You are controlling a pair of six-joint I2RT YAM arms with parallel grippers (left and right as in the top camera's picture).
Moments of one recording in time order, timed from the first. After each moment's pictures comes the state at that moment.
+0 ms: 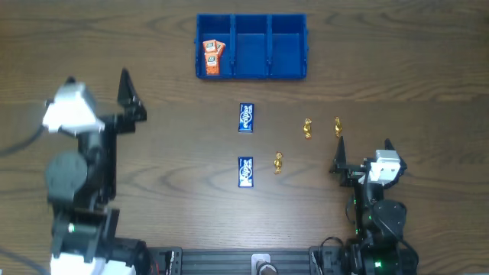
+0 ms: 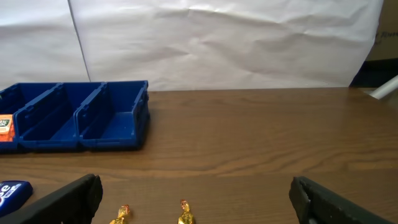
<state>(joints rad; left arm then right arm) -0.15 0.63 0.60 0.14 -0.21 -0.14 0.07 0.01 0.01 -0.06 0.13 0.01</state>
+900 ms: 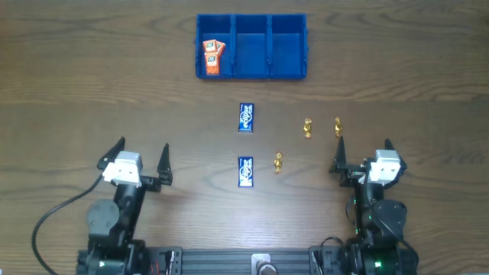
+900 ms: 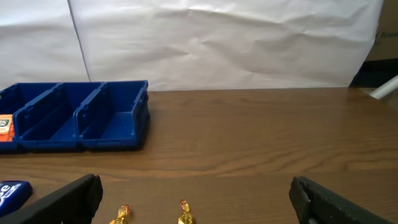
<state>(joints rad) -0.11 0.02 0.01 -0.08 0.08 -0.01 0.07 0.01 0.01 -0.06 0.13 0.01</state>
